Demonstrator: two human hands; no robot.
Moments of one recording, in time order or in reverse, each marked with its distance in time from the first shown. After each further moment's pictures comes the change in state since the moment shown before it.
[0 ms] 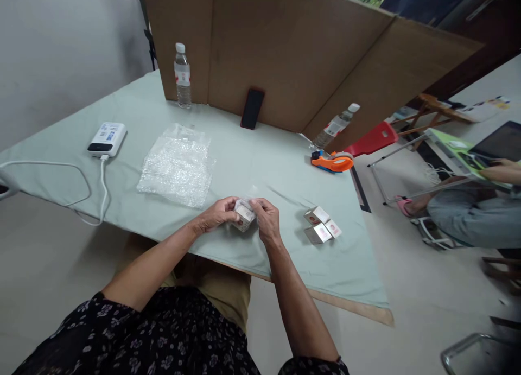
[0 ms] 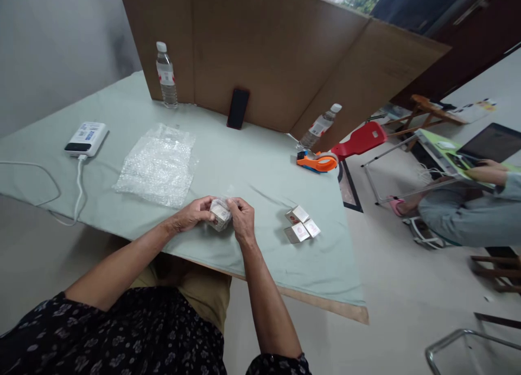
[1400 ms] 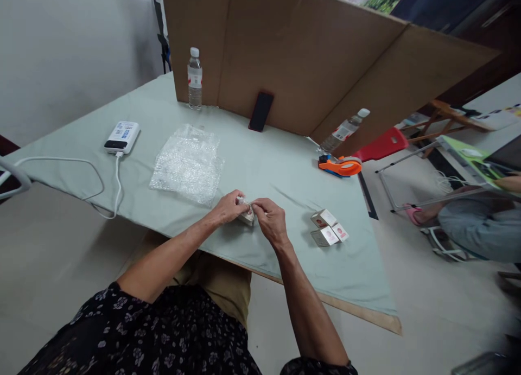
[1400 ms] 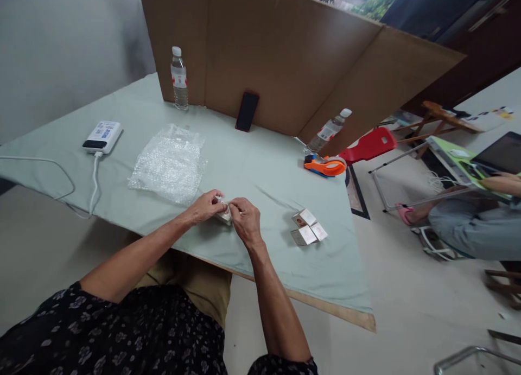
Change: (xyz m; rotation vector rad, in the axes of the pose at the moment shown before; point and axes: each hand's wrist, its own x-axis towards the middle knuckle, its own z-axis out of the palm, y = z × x) left_hand 0.009 0.014 0.005 0.747 0.365 -0.034; right_hand -0.004 -0.010 -0.004 -0.619 -0.156 -0.399
